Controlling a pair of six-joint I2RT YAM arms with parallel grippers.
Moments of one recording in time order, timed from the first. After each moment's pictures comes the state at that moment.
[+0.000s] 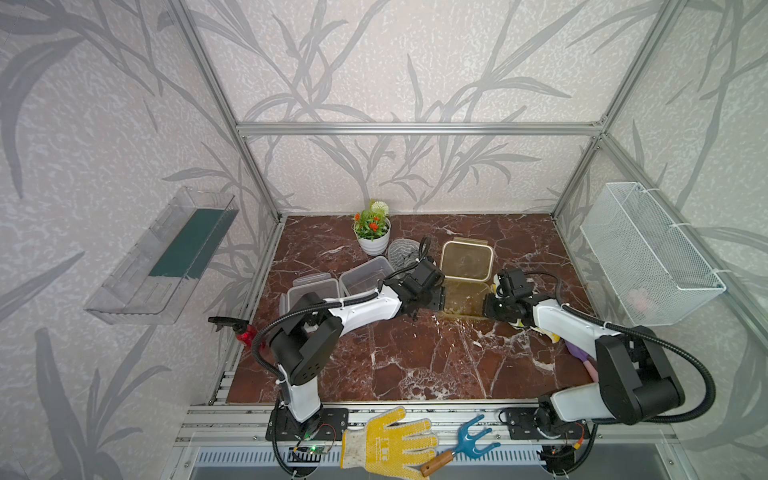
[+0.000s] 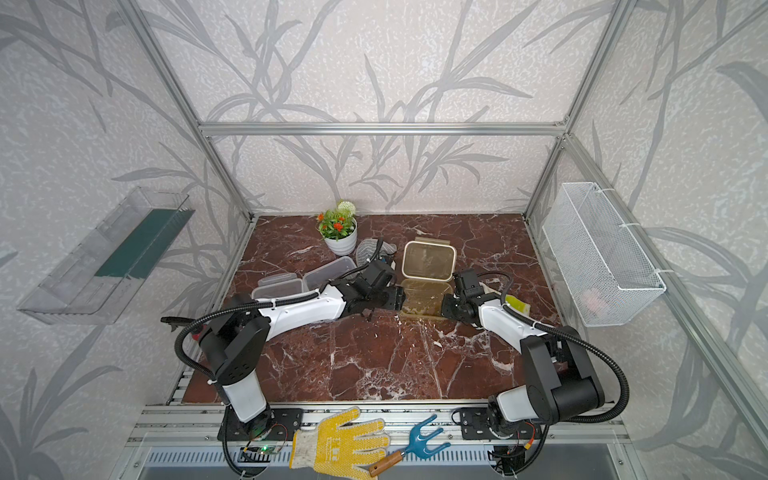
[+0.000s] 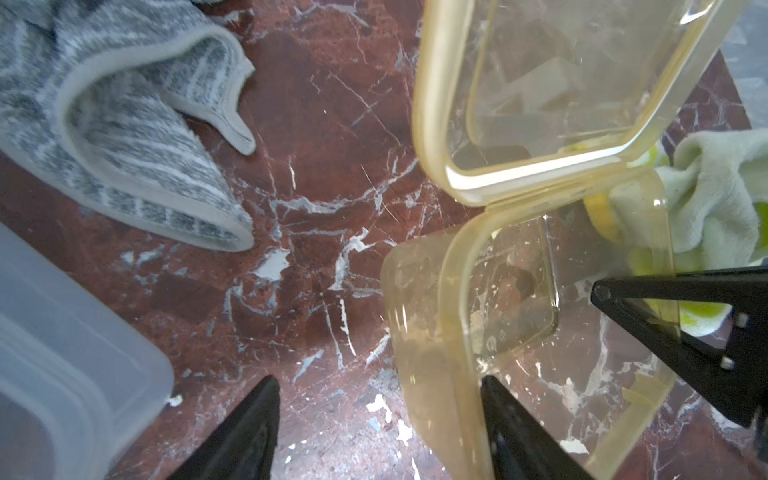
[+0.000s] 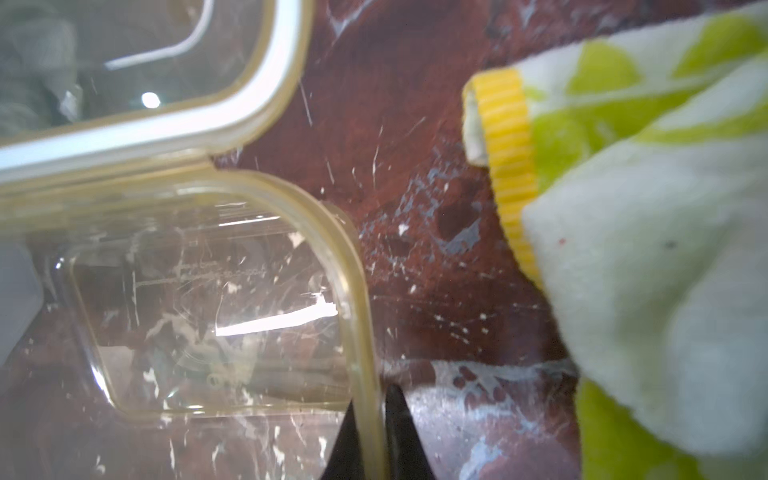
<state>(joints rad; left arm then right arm) -0.78 1.79 1.19 -0.26 -0.07 -0.56 0.28 1.44 0.69 -0.29 -0.06 0.52</state>
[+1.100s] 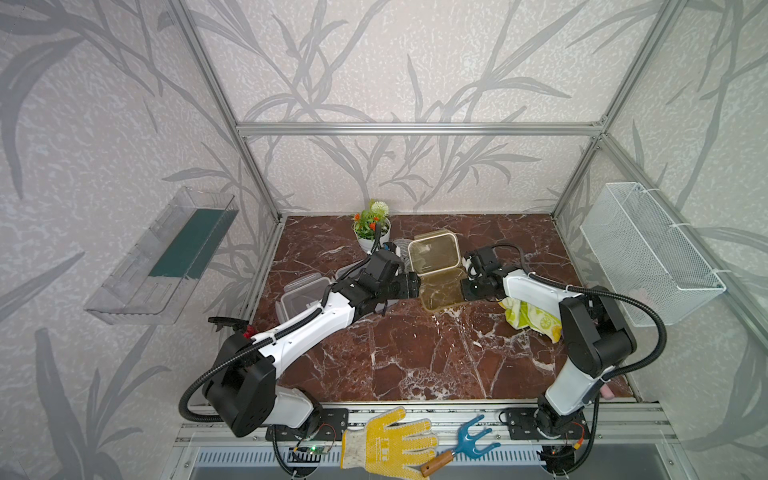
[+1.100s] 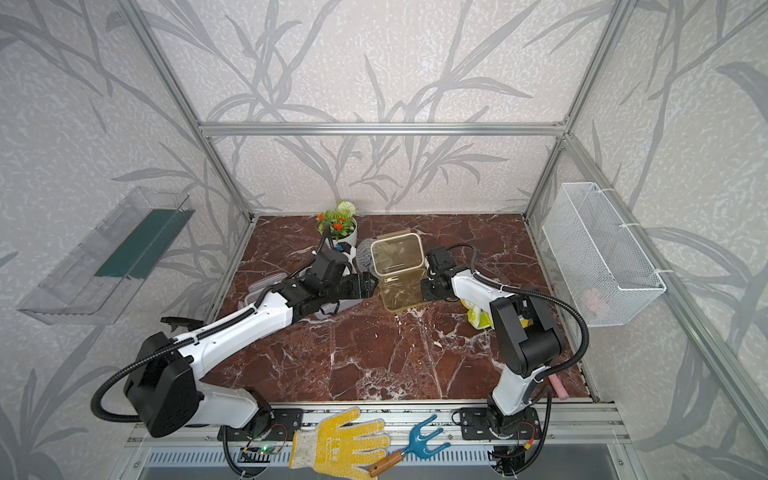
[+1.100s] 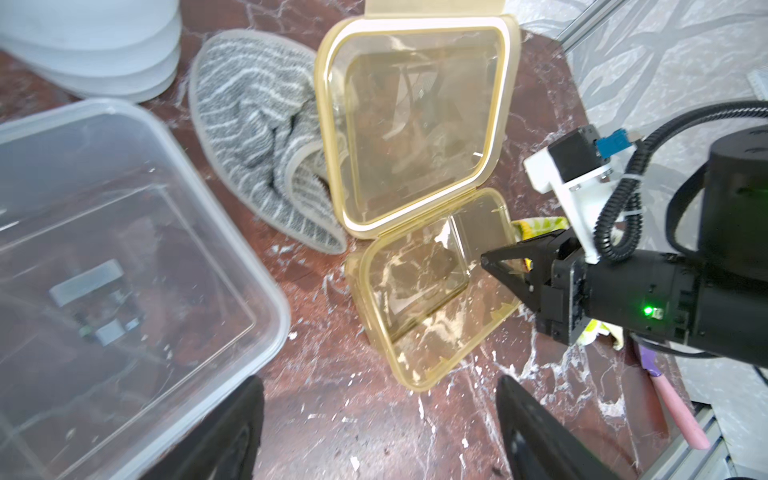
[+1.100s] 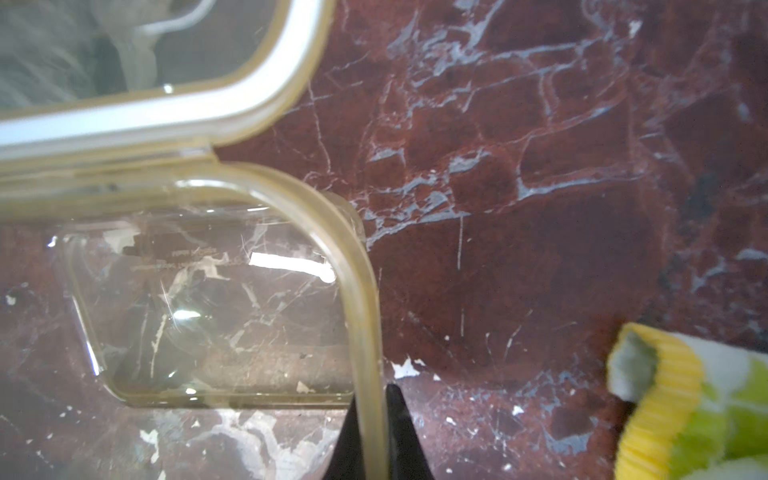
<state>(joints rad) -0.64 1.39 1.00 -0.34 -0.02 -0.59 0.41 1.75 1.06 -0.43 -0.04 0.20</state>
